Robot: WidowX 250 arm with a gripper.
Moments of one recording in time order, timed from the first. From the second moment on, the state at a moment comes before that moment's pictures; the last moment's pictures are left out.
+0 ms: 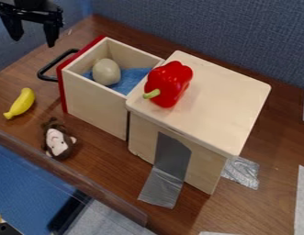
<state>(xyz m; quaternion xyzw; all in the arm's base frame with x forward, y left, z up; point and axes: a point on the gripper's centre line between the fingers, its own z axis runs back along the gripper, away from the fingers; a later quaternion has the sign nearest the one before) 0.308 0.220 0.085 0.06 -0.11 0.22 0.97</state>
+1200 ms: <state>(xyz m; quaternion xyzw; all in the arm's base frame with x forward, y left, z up) 0.224 0.088 0.036 0.00 -0.04 0.12 0.99</state>
